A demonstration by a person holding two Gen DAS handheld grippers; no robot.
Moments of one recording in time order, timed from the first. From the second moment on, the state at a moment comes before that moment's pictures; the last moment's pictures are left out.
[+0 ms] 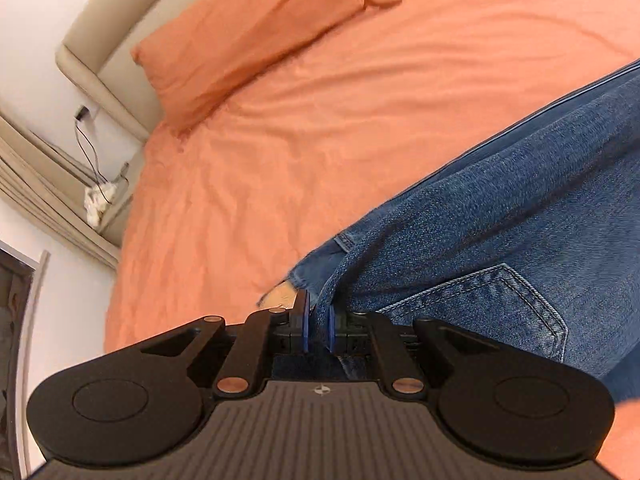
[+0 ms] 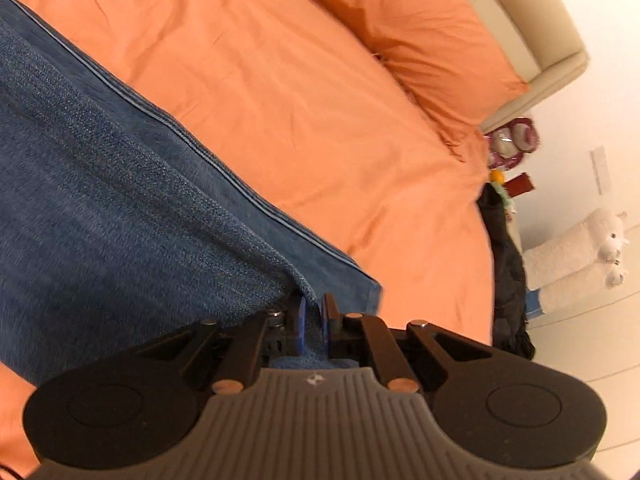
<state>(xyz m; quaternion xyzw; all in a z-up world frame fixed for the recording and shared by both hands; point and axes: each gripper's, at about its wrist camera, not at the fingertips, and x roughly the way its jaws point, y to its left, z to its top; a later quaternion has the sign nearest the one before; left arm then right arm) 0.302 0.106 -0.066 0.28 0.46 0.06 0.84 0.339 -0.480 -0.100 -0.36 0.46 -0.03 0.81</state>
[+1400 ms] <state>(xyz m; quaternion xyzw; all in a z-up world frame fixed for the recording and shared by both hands) 0.345 0.150 -0.094 0.22 0.47 0.07 0.85 0.439 -0.469 -0.148 -0.33 0.49 -0.08 0.80</state>
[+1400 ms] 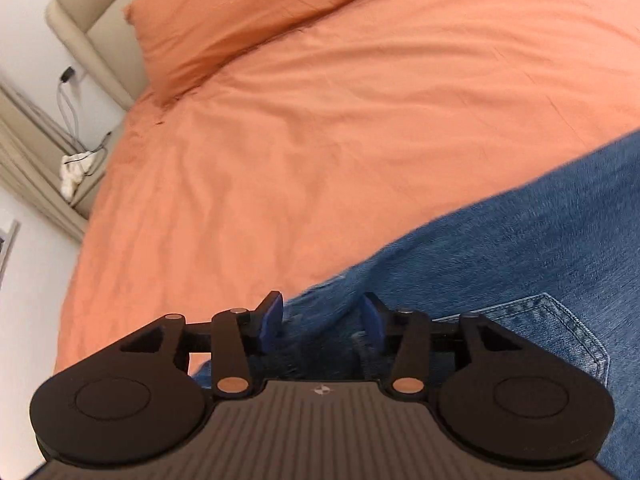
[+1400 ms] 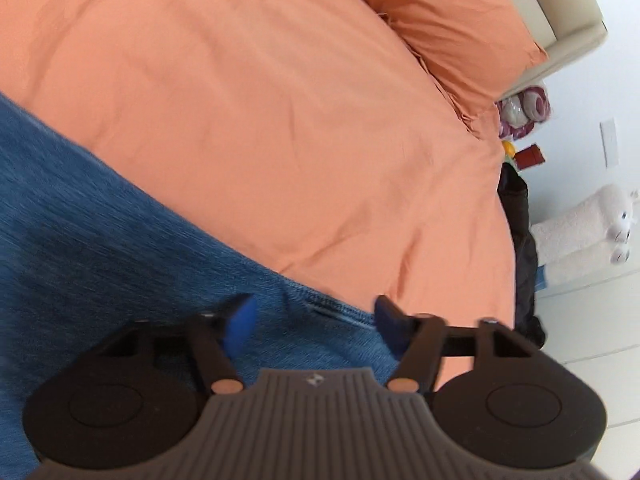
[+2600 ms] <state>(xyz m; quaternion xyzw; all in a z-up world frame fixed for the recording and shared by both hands) 0.217 0.267 -0.085 0.01 0.51 0.08 0.85 0.195 -0.120 -0.132 0.02 0.47 0.27 0.84</state>
